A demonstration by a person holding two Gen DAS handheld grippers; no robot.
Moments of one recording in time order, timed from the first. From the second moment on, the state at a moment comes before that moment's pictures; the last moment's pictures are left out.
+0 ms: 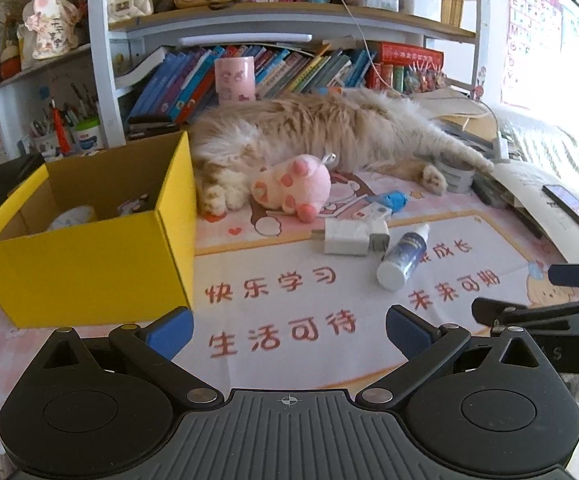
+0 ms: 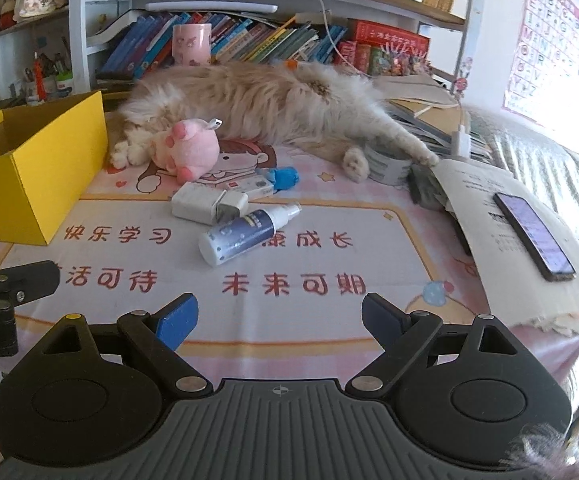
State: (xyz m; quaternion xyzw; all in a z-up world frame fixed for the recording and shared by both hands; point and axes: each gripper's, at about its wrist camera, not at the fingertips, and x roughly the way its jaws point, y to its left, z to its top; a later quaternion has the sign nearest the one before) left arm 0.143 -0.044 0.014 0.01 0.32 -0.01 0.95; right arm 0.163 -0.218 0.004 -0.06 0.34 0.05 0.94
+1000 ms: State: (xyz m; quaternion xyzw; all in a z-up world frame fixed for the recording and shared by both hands) left arm 0.202 -0.090 0.018 0.07 0.36 0.02 0.93; right arm 0.328 -0.224 -0.035 0.04 0.47 0.13 0.87
